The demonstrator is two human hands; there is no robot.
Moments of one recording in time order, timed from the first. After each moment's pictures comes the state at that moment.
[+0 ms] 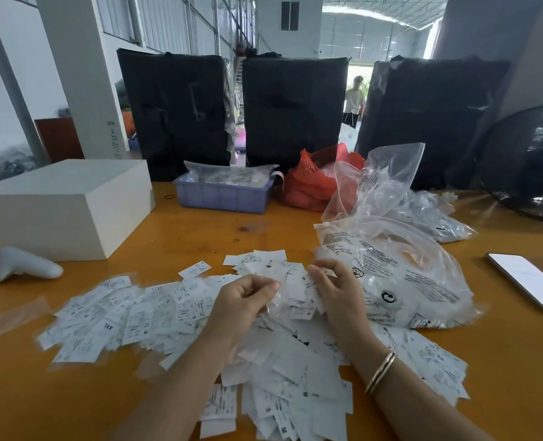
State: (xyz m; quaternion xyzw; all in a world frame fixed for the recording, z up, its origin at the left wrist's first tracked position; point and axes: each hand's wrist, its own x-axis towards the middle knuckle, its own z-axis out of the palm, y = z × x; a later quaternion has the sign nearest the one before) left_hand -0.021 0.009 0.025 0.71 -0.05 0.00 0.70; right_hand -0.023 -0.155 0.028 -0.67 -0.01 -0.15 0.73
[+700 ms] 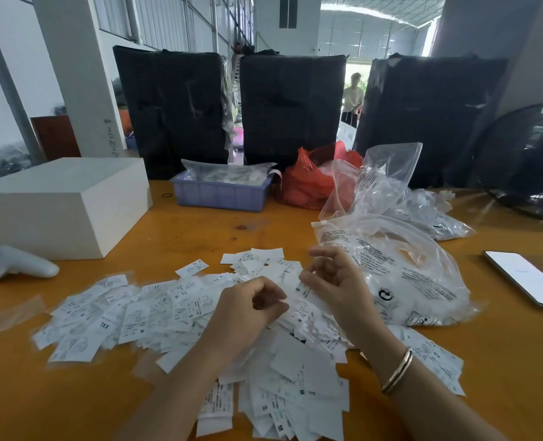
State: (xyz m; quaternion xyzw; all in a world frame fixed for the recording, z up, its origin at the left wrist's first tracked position) left_hand -0.028 0.007 0.025 0.83 -0.17 0.08 0.52; right_hand -0.030 -0.167 0.040 -0.70 -0.17 -0.17 0.67
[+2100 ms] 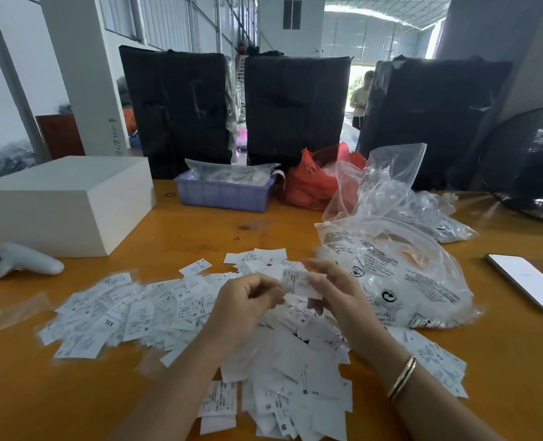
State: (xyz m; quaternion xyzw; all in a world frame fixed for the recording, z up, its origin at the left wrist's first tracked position) left_hand -0.024 0.011 0.030 0.77 -0.16 0.04 0.62; right_hand -0.035 -0.171 0.031 -0.71 -0.14 -0.06 0.68
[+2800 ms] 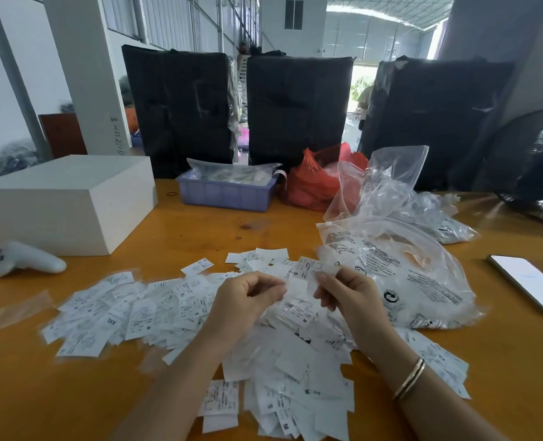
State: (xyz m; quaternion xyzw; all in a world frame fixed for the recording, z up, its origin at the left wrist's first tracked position) left_hand -0.021 0.014 0.028 0.76 -0.15 0.06 0.63; right_hand -0.038 -0.174 0.037 -0.67 -0.09 -0.10 0.73
